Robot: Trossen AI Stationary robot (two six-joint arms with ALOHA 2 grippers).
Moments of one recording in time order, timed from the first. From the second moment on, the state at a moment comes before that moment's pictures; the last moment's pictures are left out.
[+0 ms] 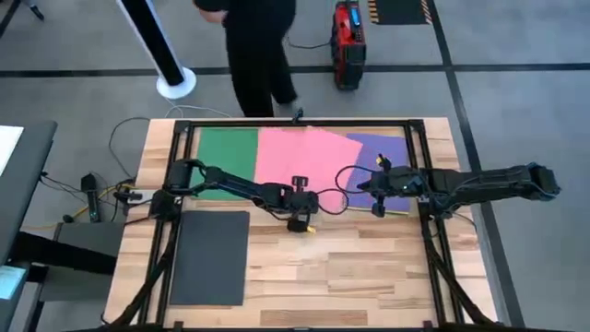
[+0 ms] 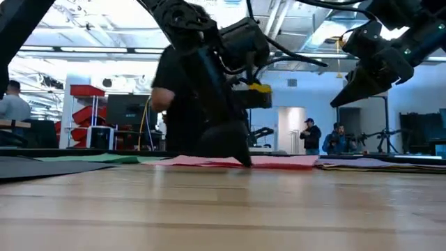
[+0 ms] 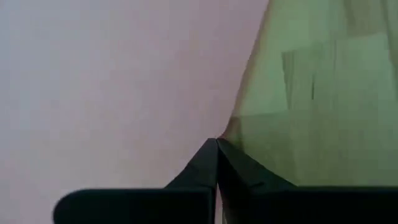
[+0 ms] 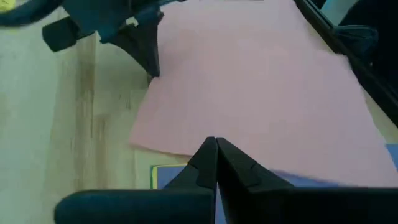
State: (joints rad) left arm -0.03 2.05 1.34 -0.30 -0.35 0.15; right arm -0.07 0.76 0.39 -0.23 0.21 0.00
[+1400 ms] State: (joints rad) left arm -0.08 1.72 0.96 -0.27 -0.44 -0.52; right arm -0.24 1.41 0.46 0.21 0.25 0.15
